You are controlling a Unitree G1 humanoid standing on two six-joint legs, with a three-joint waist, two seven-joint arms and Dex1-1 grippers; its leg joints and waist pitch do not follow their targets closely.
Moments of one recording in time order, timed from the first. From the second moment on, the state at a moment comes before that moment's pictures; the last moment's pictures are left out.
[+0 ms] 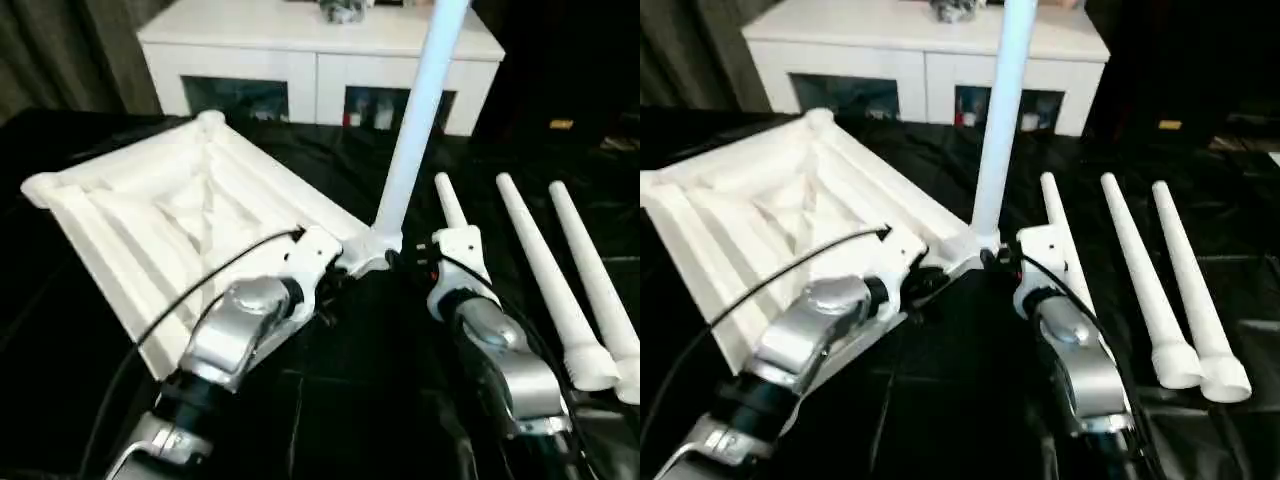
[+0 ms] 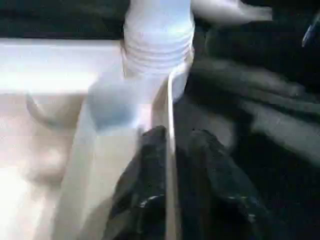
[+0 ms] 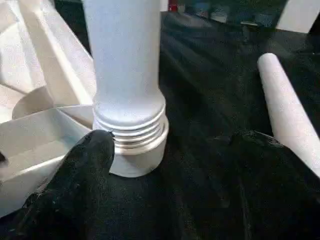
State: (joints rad) left arm -0.43 0.13 -0.24 0.12 -0.05 0.58 -0.58; right arm -0.21 -0.13 0.06 -0.02 0.10 0.45 0.11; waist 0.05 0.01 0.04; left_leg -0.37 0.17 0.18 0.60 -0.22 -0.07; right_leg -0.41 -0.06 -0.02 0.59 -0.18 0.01
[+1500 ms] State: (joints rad) left arm -0.03 0.82 -0.04 -0.26 -0.11 0.82 -0.89; right arm -0.40 -0.07 0.19 0.41 0.04 0.38 0.30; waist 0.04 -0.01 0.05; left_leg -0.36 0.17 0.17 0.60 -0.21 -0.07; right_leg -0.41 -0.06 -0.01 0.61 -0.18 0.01
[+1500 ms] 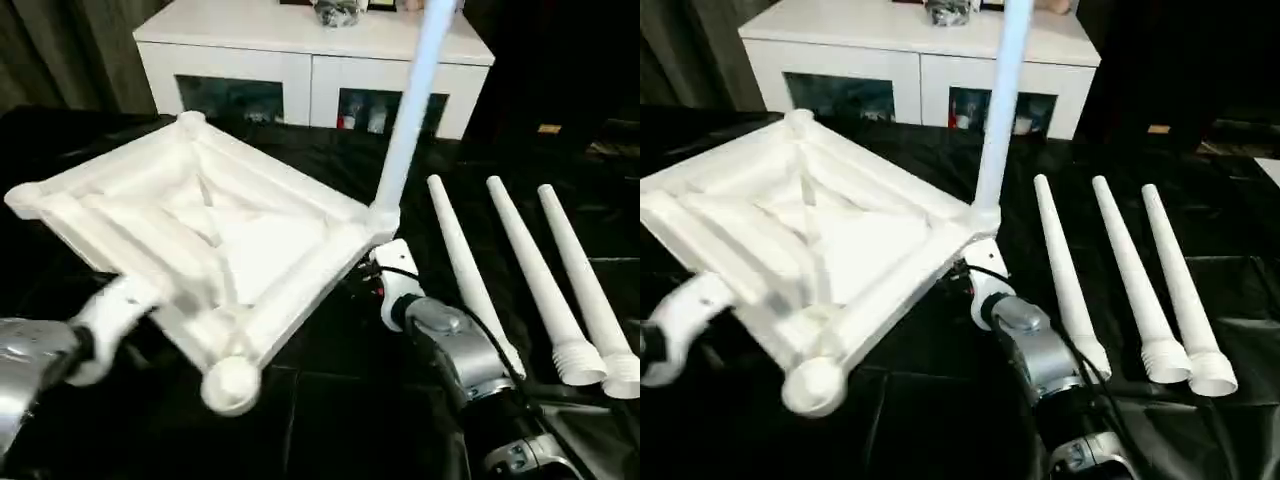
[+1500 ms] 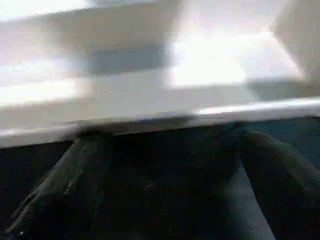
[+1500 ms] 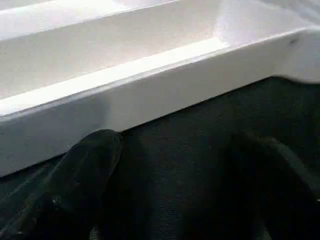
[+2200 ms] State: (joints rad) left arm -0.19 0.46 -0.30 -0.19 -0.10 0.64 -0.81; right arm -0.30 -0.24 0.13 0.00 -0.01 0.57 0.31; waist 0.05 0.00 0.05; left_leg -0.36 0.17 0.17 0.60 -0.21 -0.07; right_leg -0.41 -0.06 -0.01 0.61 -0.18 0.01
